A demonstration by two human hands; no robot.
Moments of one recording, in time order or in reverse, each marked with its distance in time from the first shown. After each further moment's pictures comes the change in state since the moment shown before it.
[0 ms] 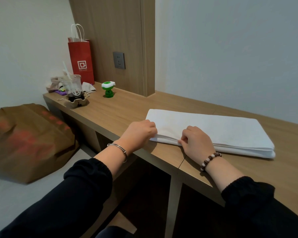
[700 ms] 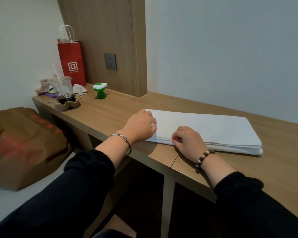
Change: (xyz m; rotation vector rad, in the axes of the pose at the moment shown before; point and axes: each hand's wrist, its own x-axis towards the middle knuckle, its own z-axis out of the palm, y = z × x) left_hand 0.039 0.014 -0.019 -0.110 -0.046 -0.163; right_hand -0.001 0.008 -0.004 0.103 -0.026 -0.072
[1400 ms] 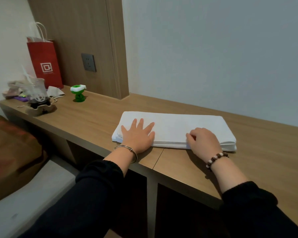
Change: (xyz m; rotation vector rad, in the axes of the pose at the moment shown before) left_hand 0.020 0.043 0.055 -0.108 -0.218 -0.230; right_hand -0.036 0.050 -0.047 -0.185 0.033 0.421
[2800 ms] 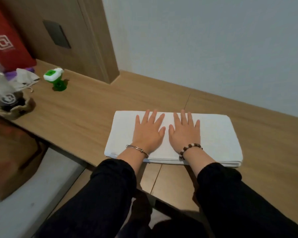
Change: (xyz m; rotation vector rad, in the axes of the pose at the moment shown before) left_hand 0.068 0.034 -0.008 -0.034 -0.087 0.130; right_hand 0.087 -0.029 0.043 -0.162 -0.378 0.176
